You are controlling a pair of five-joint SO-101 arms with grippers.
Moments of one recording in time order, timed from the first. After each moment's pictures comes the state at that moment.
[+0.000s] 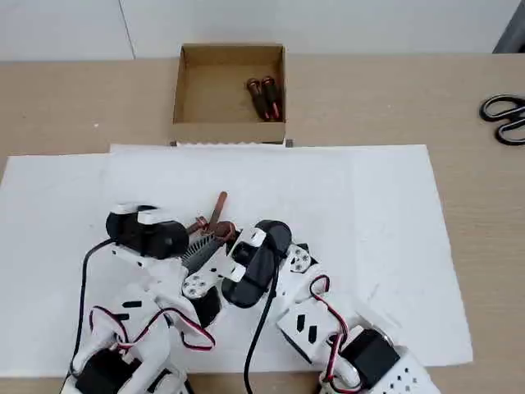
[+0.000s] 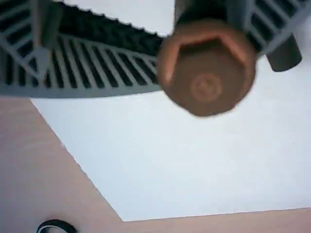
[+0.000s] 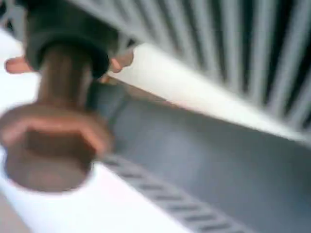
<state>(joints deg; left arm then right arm) 30.3 -99.5 72.4 60.6 26.9 -45.9 -87.9 74.0 41.3 13.8</state>
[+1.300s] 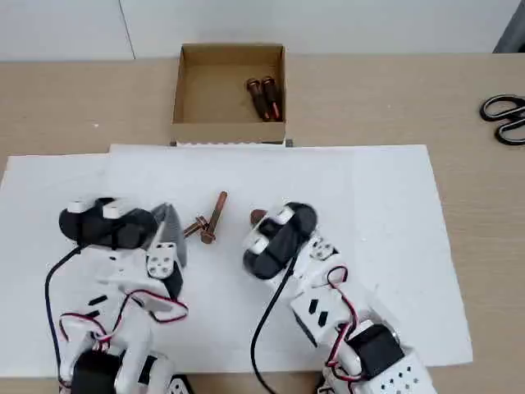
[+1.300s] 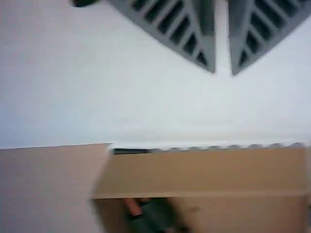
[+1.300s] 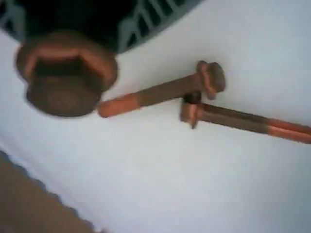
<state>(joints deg) 5.8 -98.9 73.4 57.6 12.4 -33.7 -88.1 76.3 40.2 13.0</state>
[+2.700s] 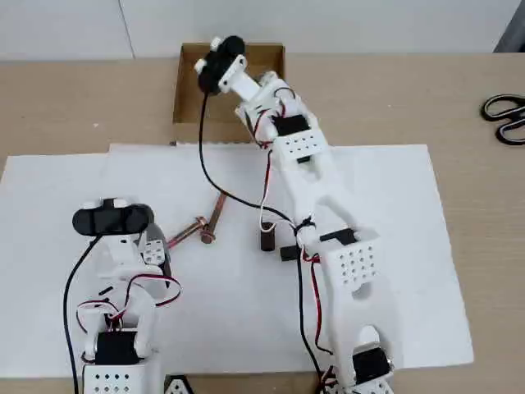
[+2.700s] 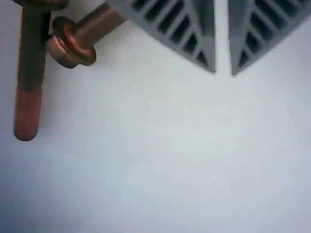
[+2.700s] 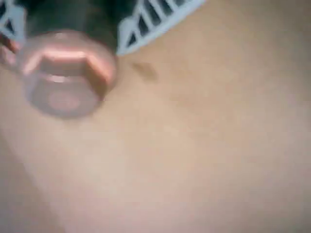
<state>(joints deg) -4.7 -98.6 96.8 43.1 8.3 -21.6 48.2 -38.9 27.8 36.4</state>
